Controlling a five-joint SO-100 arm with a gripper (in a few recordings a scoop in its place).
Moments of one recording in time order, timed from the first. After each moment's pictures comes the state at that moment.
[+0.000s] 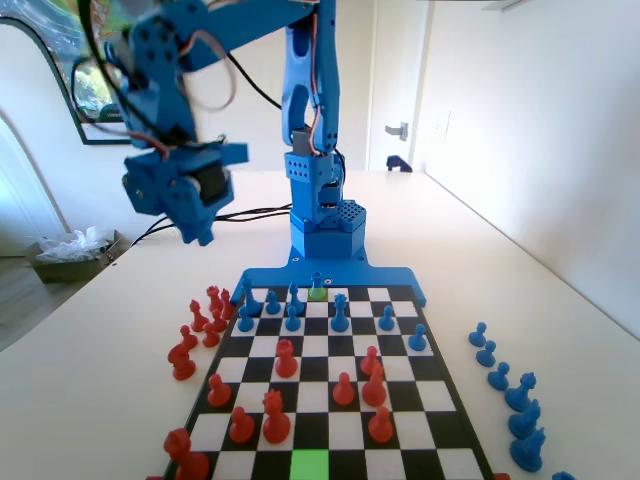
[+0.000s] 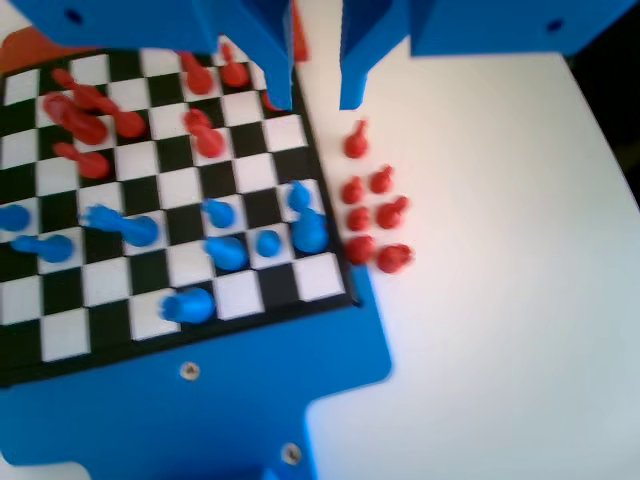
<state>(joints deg) 28.8 102.8 115.2 71.7 -106.3</state>
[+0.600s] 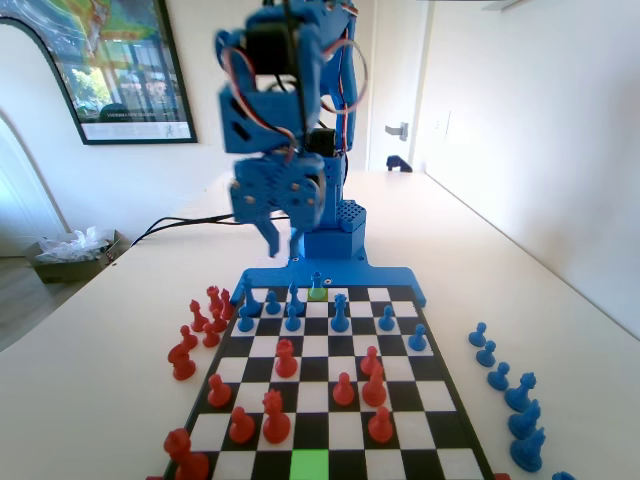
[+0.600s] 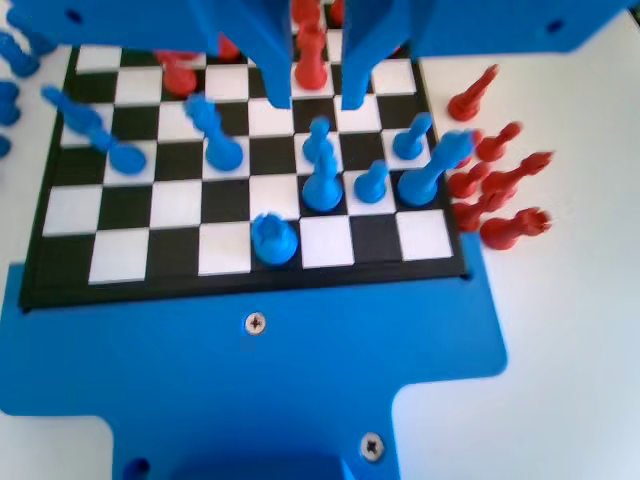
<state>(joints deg) 13.4 117.2 144.8 54.2 -99.3</state>
